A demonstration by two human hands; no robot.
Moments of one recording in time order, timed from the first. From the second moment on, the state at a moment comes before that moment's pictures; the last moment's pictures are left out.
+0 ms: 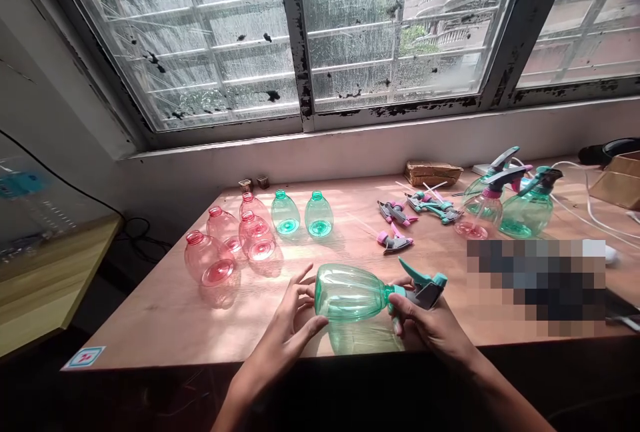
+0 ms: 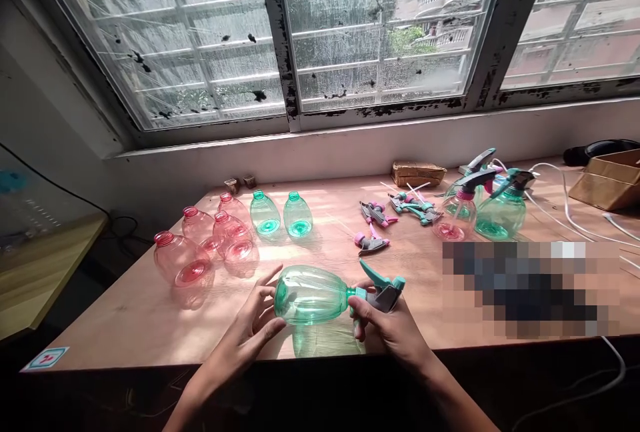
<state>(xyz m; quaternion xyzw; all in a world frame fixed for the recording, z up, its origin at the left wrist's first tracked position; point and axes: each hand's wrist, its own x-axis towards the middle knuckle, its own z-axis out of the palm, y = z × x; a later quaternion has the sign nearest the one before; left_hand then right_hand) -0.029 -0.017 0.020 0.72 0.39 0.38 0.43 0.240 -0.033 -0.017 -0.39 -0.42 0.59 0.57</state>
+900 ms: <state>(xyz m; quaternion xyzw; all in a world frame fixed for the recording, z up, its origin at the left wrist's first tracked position) -0.036 -0.014 0.004 0.66 0.41 0.35 0.53 0.245 -0.032 -0.021 -0.37 -0.43 0.61 0.56</state>
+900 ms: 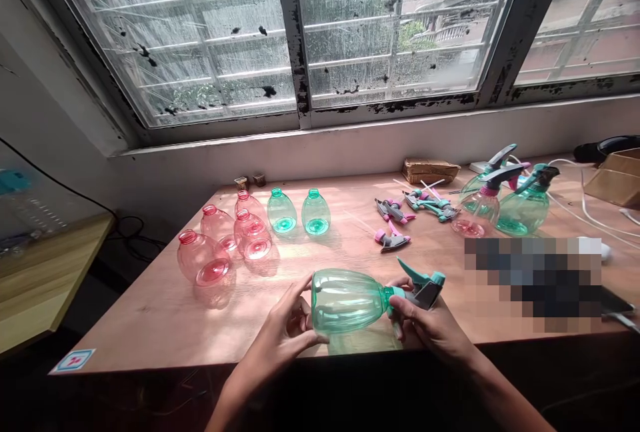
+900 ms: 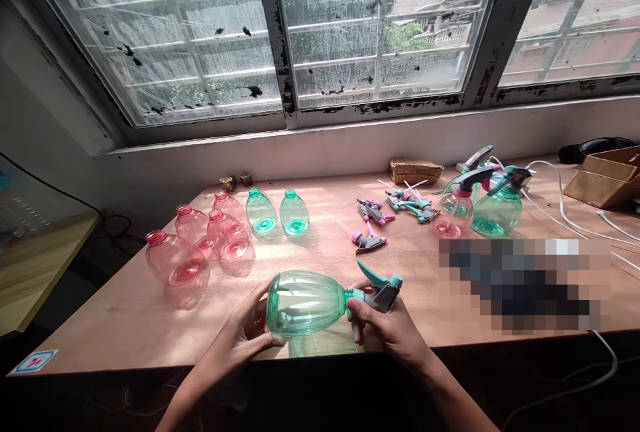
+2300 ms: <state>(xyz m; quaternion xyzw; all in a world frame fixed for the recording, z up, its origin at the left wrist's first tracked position) -0.034 -0.012 0.011 0.69 0.39 0.38 0.47 0.243 -0.036 -0.019 -0.41 -0.45 0.60 0.52</state>
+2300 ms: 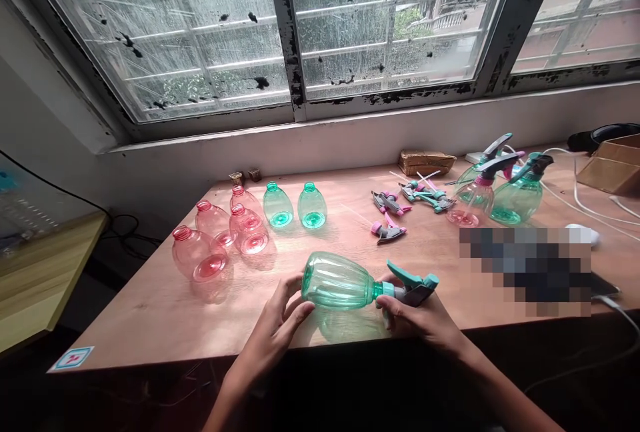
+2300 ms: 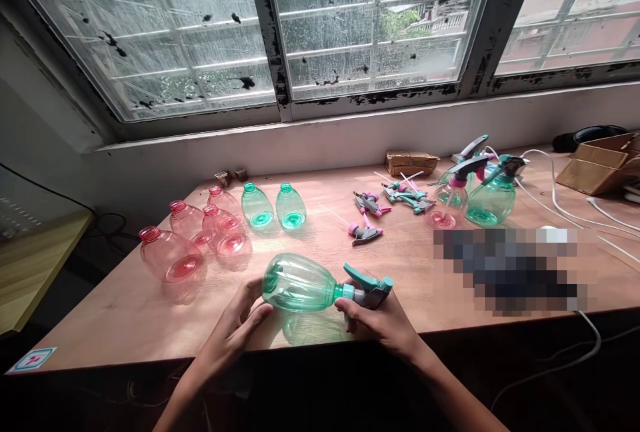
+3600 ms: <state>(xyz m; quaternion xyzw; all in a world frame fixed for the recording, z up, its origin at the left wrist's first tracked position) -0.035 -0.015 0.010 0.72 0.40 0.31 0.47 0.243 -0.031 -0.019 -0.37 -0.41 0.60 0.58</state>
